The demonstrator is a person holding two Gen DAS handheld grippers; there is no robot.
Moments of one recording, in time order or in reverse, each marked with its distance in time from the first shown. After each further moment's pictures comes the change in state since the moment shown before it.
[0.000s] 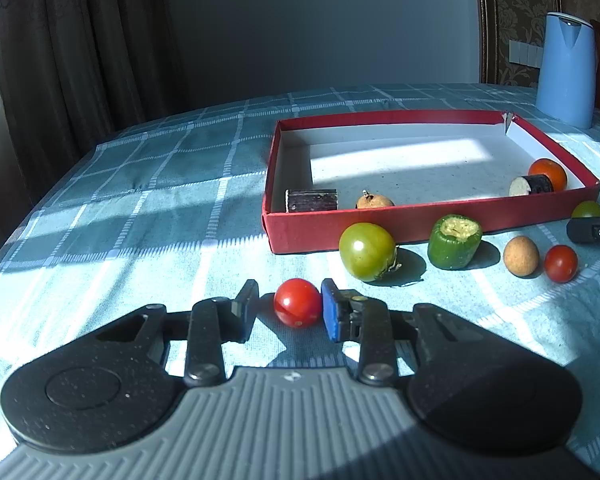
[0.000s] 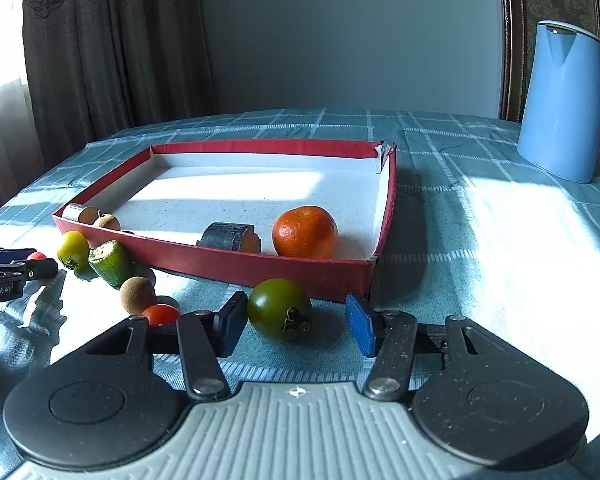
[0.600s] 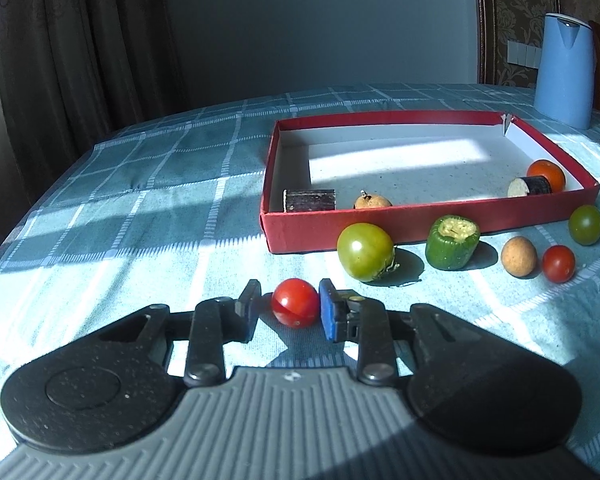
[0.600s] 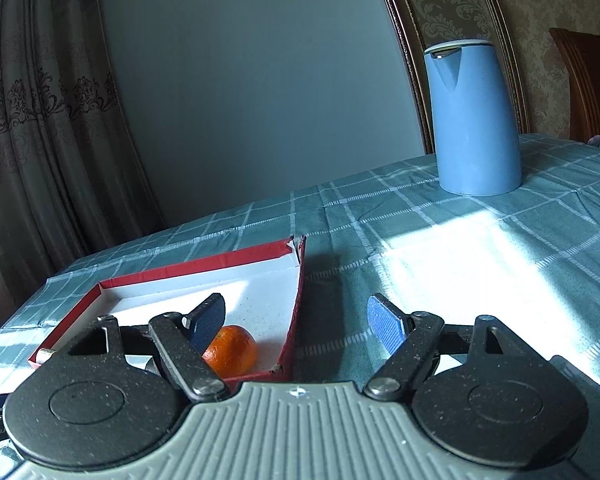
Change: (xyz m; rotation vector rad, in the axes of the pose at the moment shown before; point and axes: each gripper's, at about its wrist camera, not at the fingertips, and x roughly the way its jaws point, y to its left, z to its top) left arm 0.000 0.000 0.001 0.001 0.000 -0.007; right arm -0.034 -0.065 0.008 0.293 -0.237 -0.060
